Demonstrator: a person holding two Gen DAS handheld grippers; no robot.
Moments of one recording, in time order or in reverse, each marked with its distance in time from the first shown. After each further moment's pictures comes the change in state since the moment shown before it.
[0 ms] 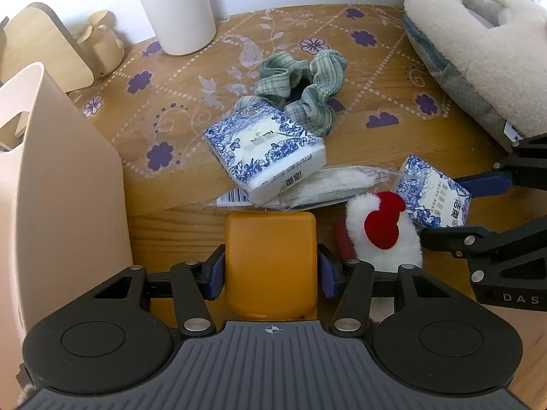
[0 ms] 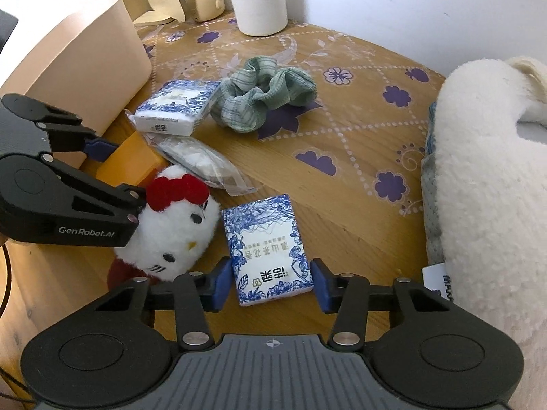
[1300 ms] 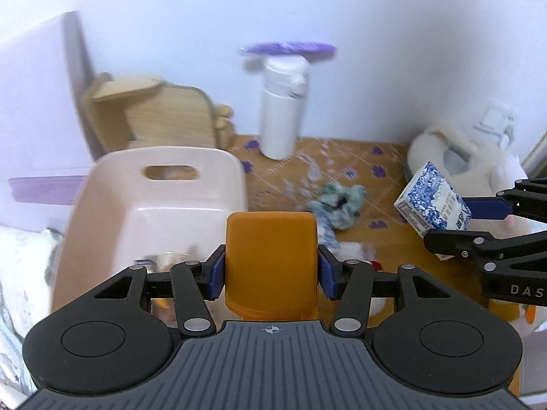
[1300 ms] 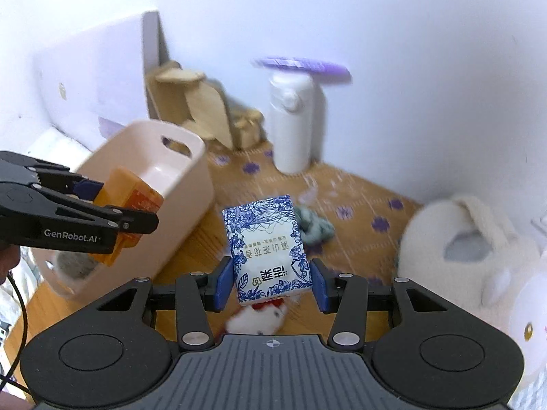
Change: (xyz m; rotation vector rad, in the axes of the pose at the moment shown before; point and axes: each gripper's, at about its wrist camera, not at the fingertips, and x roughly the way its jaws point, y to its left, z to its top) left arm -0.183 0.078 -0.037 -0.224 -0.300 -0.001; right arm -0.156 0.075 0.031 -0.047 -0.296 -0.040
